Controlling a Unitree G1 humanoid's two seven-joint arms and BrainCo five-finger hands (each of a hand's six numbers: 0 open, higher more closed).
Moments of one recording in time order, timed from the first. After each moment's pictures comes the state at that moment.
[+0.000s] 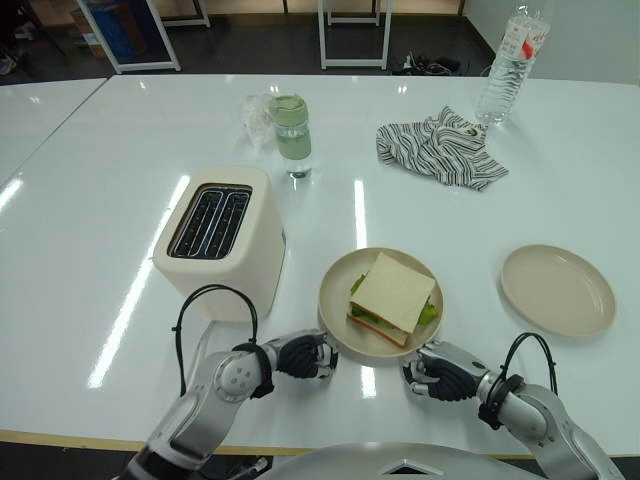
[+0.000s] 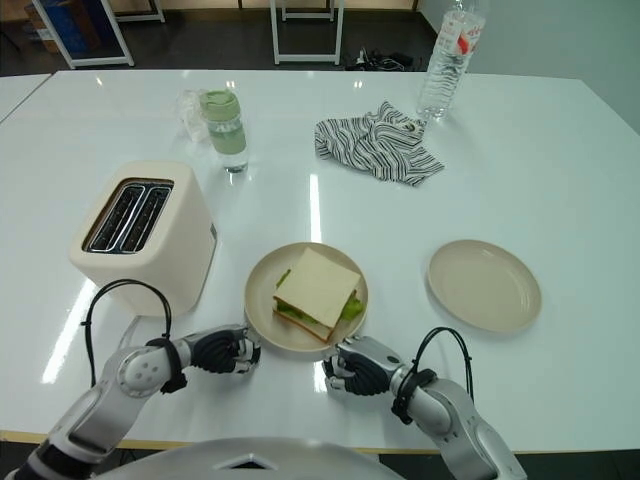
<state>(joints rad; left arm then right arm) 0.14 0.56 -0.43 -0.34 0.44 0.19 -0.64 0.33 -0.59 0.31 -0.25 -0.65 -0.26 0.34</state>
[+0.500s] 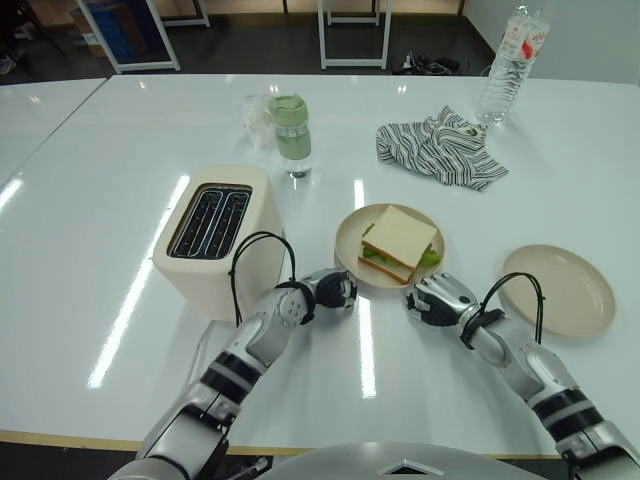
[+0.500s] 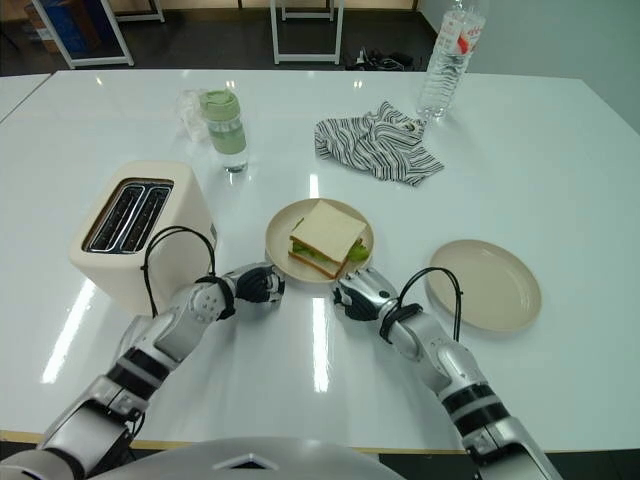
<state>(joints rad) -0.36 0.31 -0.51 0.30 0.56 0.11 -0.42 -0.18 -0.52 0.42 0.29 -0.91 -0.27 -0.01</state>
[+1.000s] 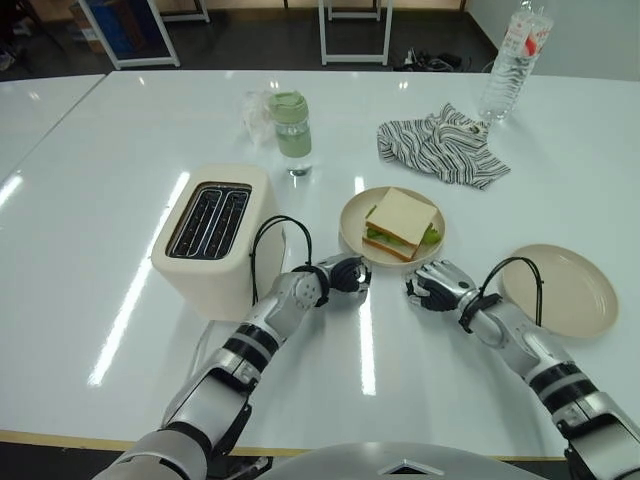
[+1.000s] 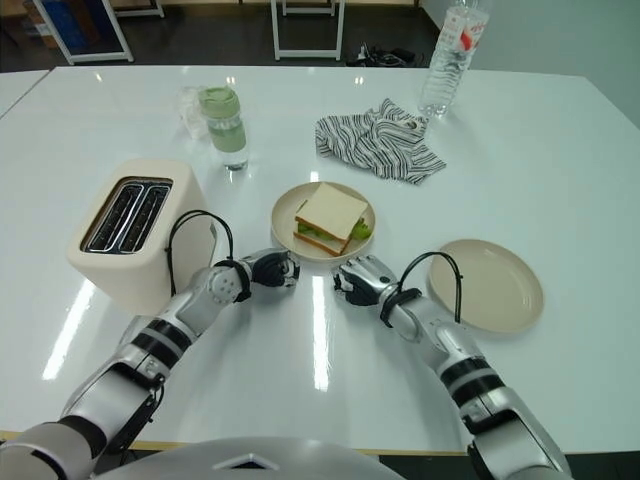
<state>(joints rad) -0.43 0.26 -0.50 0.46 0.50 -0.13 -0.35 -0.15 -0.58 0.42 0.25 -0.71 -0.36 0.04</state>
